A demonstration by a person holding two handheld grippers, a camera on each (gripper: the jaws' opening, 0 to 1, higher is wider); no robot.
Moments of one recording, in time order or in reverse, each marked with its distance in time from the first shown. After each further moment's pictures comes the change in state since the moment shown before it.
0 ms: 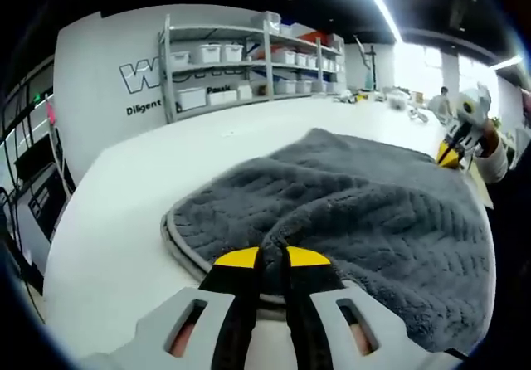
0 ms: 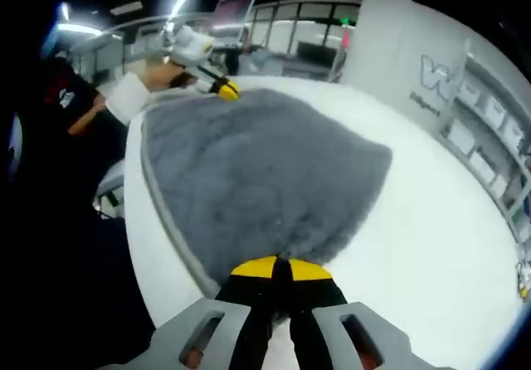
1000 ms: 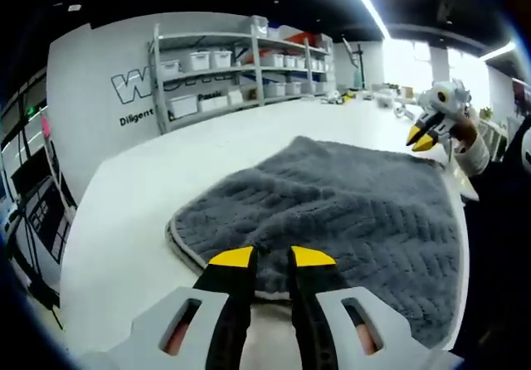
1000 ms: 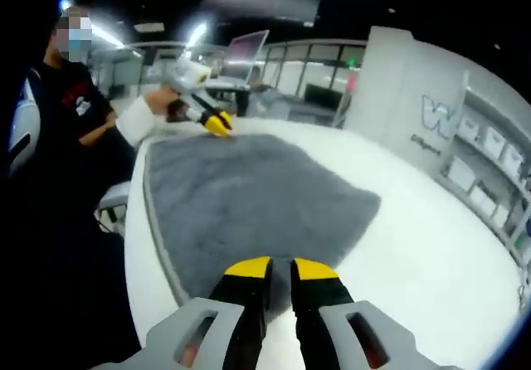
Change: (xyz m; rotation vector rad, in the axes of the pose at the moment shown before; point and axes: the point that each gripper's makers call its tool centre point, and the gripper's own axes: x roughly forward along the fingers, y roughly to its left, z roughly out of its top) left arm -0.034 -0.016 0.015 0.040 0.000 -0.062; right arm -0.010 -0.006 0.027 -0.060 -0.239 0.012
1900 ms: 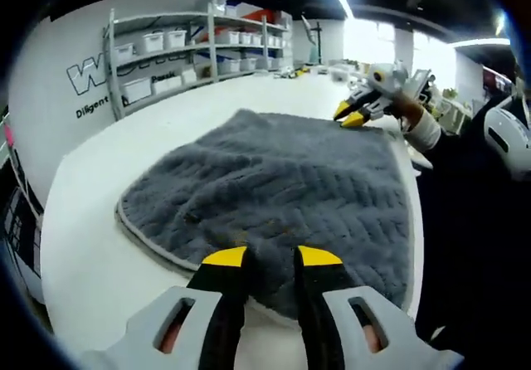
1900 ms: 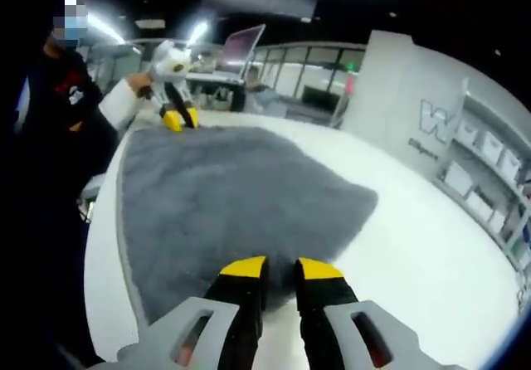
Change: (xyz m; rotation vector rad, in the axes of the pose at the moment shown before) left arm -0.019 -0.049 -0.036 0.101 0.174 -0.211; right arm 0.028 -0.021 -0.014 -0.025 -0.007 -0.024
